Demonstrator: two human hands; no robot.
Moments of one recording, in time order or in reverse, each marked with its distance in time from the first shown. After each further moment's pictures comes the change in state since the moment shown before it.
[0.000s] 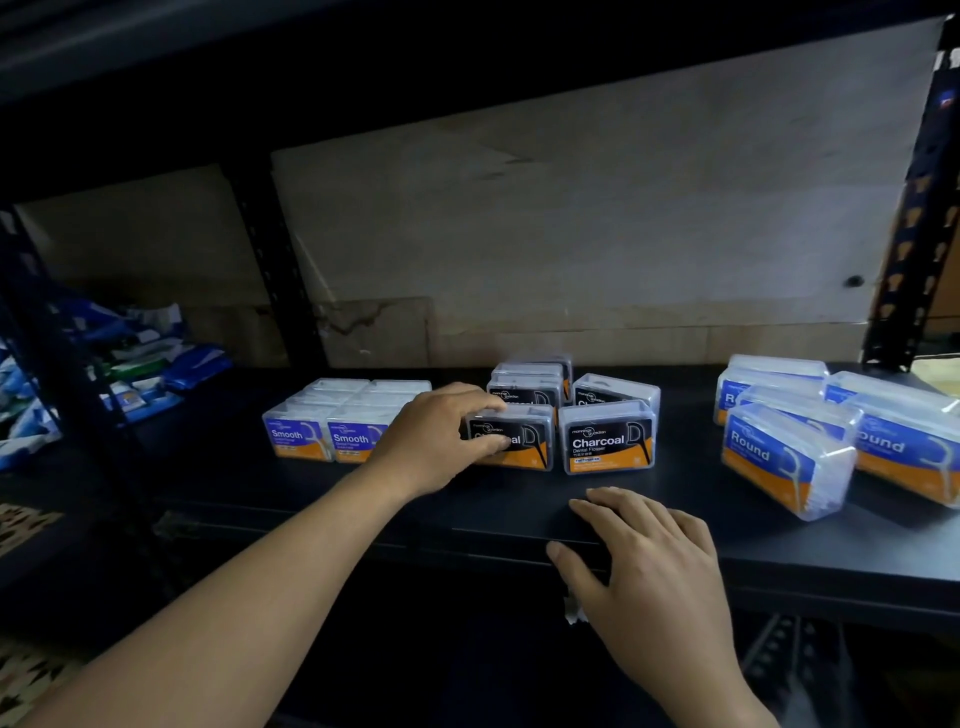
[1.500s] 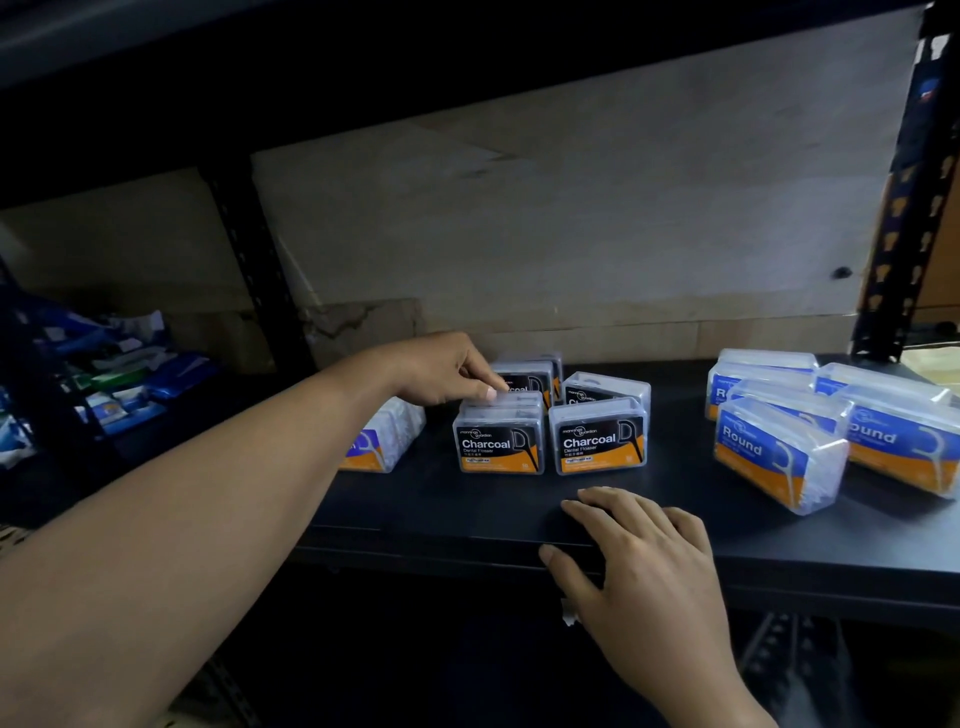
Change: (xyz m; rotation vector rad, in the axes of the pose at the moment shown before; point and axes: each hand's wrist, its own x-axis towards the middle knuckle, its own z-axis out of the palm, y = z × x) left_hand 0.084 0.012 -0.045 0.066 -0.582 -0.040; right_hand 0.000 0.001 0.001 -0.003 0.011 -0.015
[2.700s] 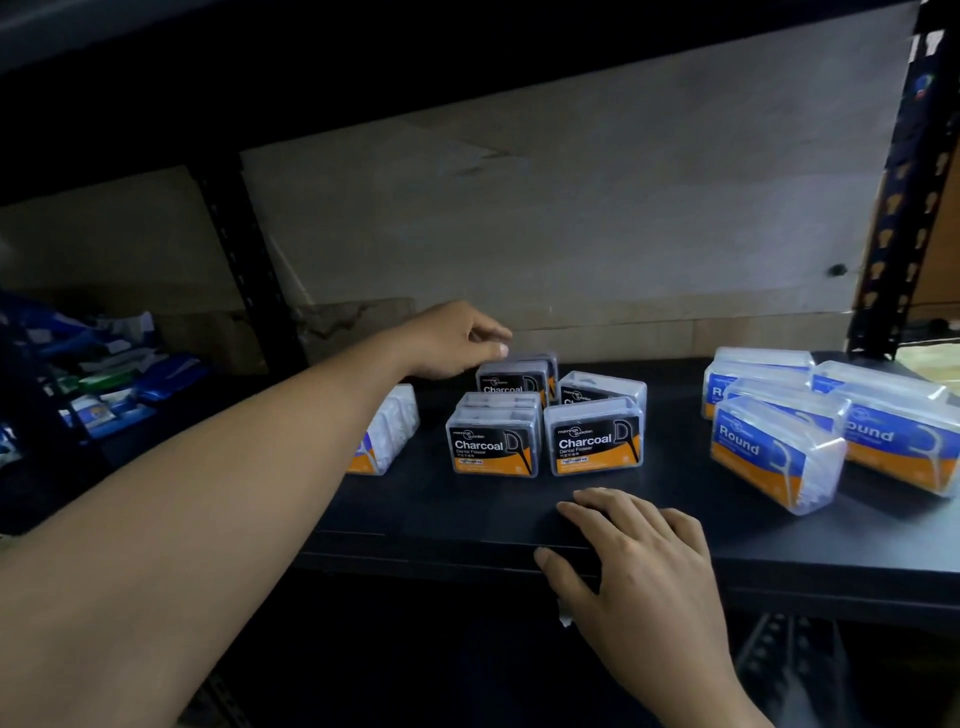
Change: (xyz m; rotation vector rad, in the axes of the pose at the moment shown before) left_hand 0.019 0.014 -0.008 -0.009 0.212 -0.048; right_hand 0.000 0.001 0.001 0.013 0.016 -0.014
